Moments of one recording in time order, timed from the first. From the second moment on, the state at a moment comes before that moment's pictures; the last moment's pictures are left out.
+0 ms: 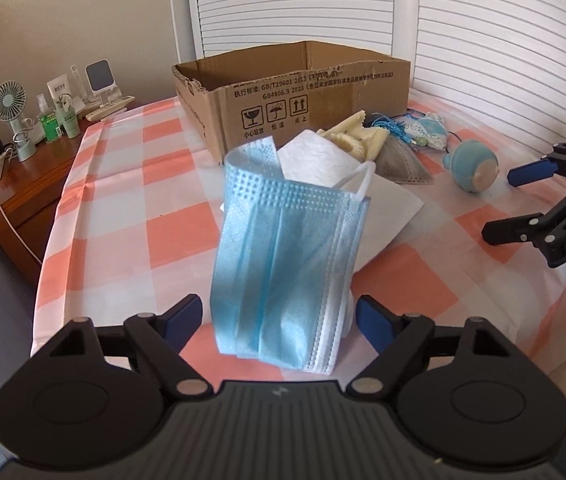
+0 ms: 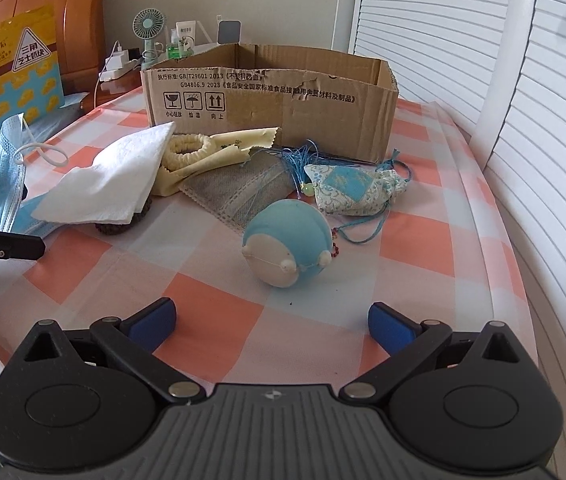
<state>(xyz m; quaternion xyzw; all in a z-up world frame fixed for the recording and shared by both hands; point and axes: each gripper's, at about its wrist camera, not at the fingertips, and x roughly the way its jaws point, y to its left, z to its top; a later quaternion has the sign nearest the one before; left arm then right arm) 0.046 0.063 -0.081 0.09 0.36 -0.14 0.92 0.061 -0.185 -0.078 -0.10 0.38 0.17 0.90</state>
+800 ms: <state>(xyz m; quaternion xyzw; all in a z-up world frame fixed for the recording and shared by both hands) 0.043 0.090 -0.078 0.05 0.37 -0.13 0.92 0.060 -0.182 -0.079 -0.10 0.37 0.16 0.91</state>
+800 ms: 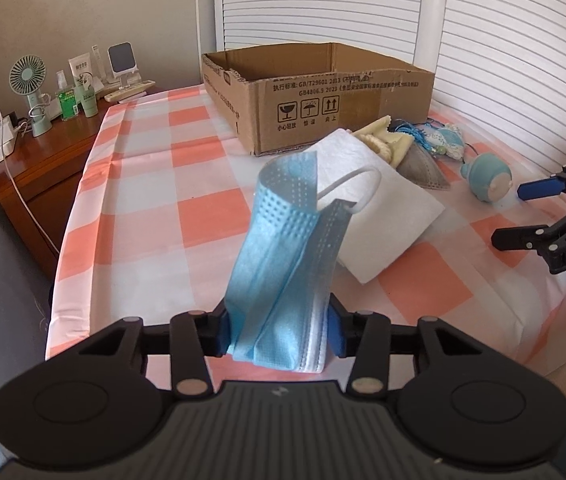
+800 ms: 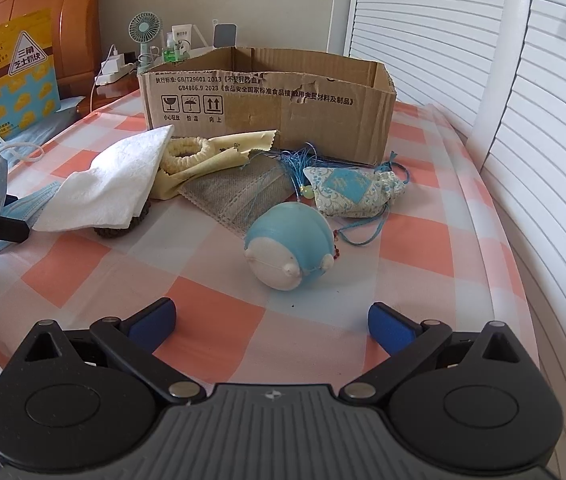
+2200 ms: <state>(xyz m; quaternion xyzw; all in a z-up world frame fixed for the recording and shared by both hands) 0.039 0.101 -0.030 0.05 0.38 -0.18 0.91 0.078 -0.174 -0.043 -0.11 0.35 0.16 0.92</state>
